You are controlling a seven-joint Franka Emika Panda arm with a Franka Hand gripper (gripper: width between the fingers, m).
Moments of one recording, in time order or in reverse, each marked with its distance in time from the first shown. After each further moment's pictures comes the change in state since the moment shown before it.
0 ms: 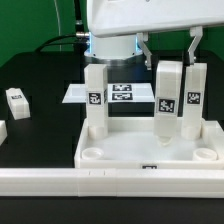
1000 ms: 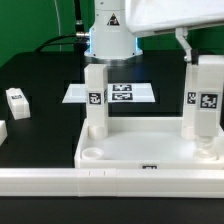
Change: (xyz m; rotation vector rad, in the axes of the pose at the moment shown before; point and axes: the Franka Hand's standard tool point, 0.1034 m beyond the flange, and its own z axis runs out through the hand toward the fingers) arm -0.010 -0.058 0.000 0.045 0.166 0.011
